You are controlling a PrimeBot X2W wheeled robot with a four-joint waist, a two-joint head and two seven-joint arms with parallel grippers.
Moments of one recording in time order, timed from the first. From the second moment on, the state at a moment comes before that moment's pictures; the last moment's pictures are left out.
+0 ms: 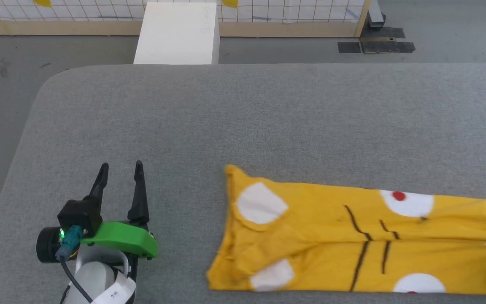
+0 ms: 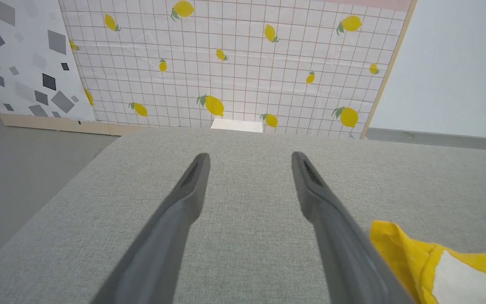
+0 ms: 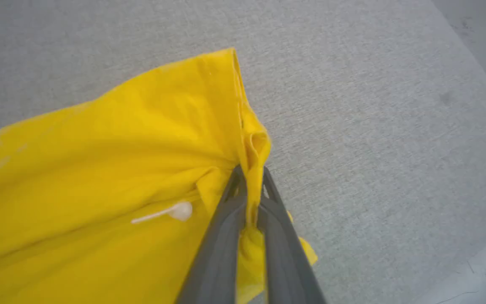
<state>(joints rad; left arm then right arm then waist) -0.17 0.08 0.01 0.22 -0.16 -0.06 -0.26 -0.16 -0.07 -0.65 0.28 -0.09 0.13 0.46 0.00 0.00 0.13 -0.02</state>
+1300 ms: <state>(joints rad) -0.19 0.06 0.02 0.24 -0.15 -0.10 -0.26 -0.31 -0.07 0.55 0.08 0.16 0.13 0.71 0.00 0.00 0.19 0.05</state>
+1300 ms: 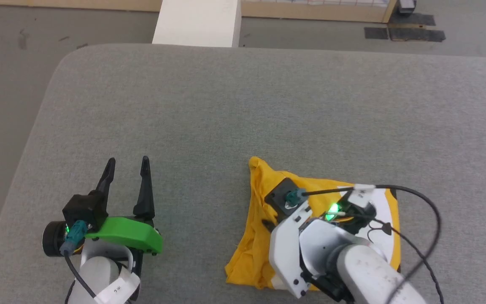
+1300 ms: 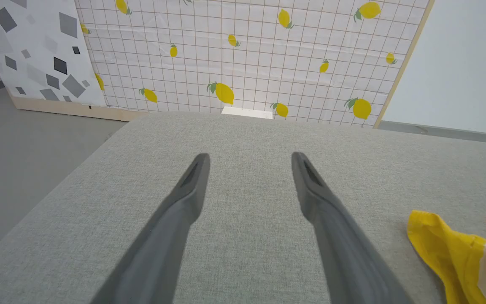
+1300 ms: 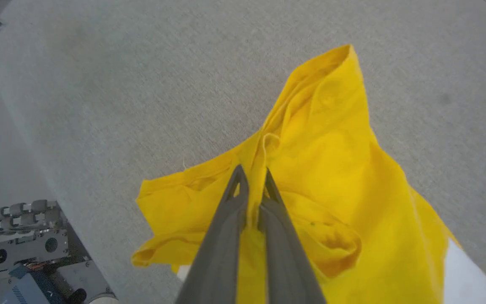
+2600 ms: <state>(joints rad) -0.16 0.05 0.04 0.24 -0.15 -0.10 -0.26 -0.05 -0.05 -0.13 0.17 0.71 0.13 0.22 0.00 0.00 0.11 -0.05</state>
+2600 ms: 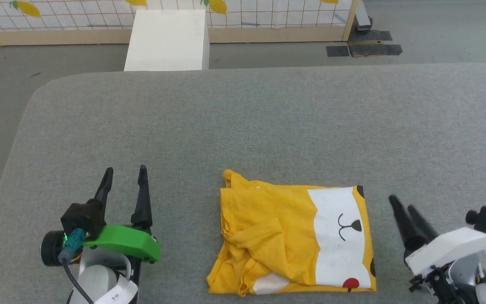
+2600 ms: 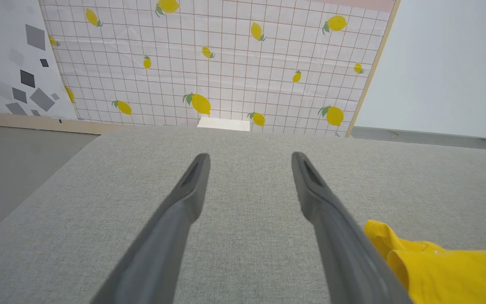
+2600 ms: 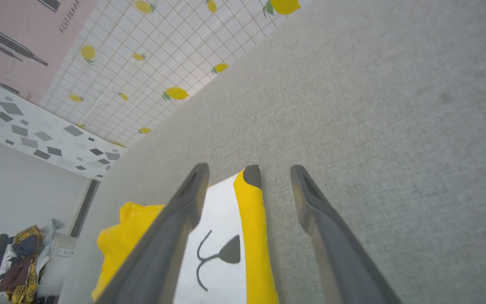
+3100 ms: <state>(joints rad) -0.16 0.05 0.03 0.24 -0.15 -0.10 -0.26 -0.09 -0.06 0.00 0.31 0.65 0.13 0.52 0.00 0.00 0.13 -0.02</state>
